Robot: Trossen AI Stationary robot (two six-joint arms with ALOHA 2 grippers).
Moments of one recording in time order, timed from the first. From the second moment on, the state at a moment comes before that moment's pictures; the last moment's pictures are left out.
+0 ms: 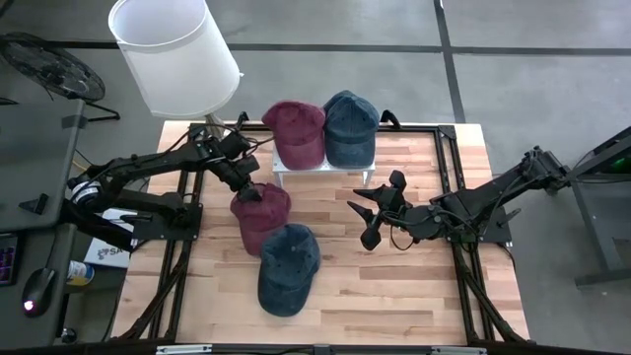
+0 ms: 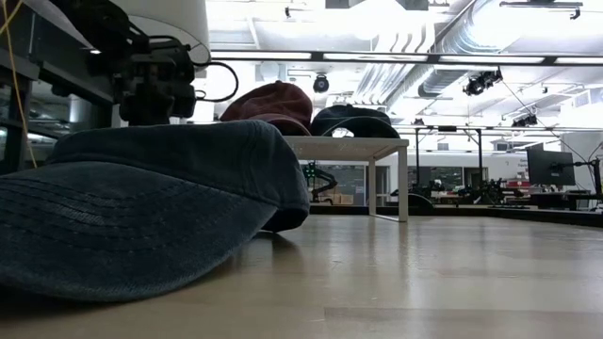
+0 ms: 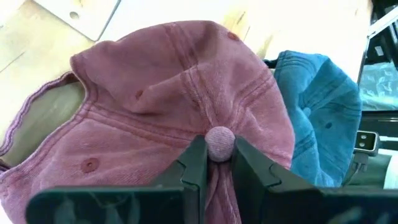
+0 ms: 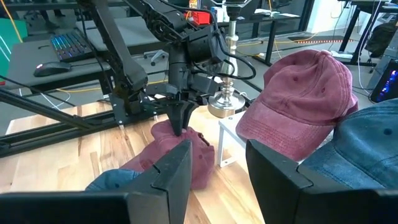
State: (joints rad) left arm 0.61 1.16 0.68 -0.61 0.62 -0.16; right arm 0.43 1.25 1.05 -0.14 0.86 0.31
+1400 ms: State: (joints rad) left arm 0.61 0.98 0.93 -1.01 0.59 -0.16; right arm 0.43 1.25 1.05 -0.15 0.85 0.31
